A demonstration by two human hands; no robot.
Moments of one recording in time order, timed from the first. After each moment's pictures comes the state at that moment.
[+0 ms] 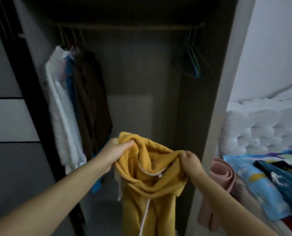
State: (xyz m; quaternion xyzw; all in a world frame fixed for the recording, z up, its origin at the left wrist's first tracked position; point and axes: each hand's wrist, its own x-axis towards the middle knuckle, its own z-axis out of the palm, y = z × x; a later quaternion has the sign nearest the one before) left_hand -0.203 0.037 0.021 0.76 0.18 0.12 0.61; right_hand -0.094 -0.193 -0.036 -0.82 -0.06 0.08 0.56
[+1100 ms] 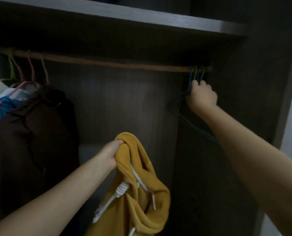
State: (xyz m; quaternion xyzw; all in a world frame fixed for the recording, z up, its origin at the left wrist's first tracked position) left_hand 0.108 0.135 0.140 0.53 0.18 0.12 0.82; right_hand 0.225 -0.082 0.277 -0.89 -0.10 -0.42 0.10
